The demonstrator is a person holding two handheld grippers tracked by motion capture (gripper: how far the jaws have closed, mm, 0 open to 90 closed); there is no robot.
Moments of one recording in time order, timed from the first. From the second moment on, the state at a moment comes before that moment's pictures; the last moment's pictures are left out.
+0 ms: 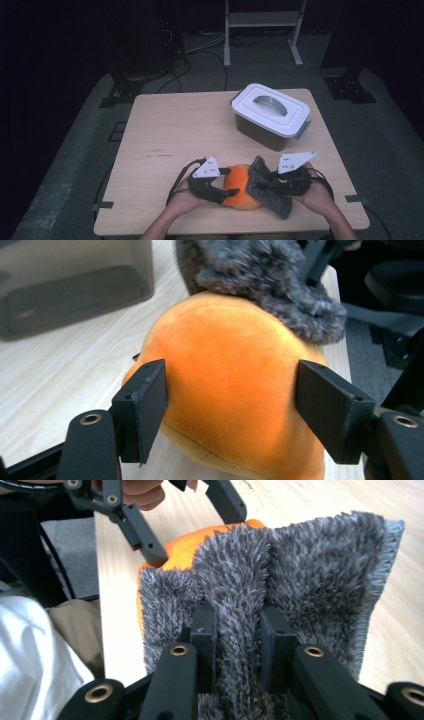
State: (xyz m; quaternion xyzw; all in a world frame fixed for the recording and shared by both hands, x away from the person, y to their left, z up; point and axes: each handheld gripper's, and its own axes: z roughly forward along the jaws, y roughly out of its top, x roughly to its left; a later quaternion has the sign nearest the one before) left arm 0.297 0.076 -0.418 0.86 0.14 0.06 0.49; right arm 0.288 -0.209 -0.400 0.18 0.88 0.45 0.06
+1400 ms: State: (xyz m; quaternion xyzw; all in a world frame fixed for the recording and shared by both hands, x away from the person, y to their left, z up) left arm 0.287 0.070 -0.419 0.87 0.08 0.07 0.49; right arm 0.286 -0.207 -0.390 0.17 0.88 0.44 0.06
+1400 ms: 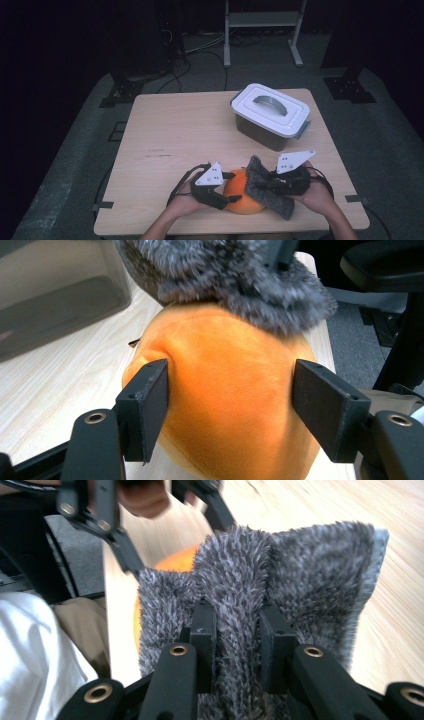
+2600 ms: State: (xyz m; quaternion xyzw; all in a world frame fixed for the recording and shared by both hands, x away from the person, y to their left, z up) left arm 0.286 0.067 -0.417 0.87 0.09 0.07 0.48; right arm 0.282 -0.203 -0.387 0.14 0.89 0.44 0.03
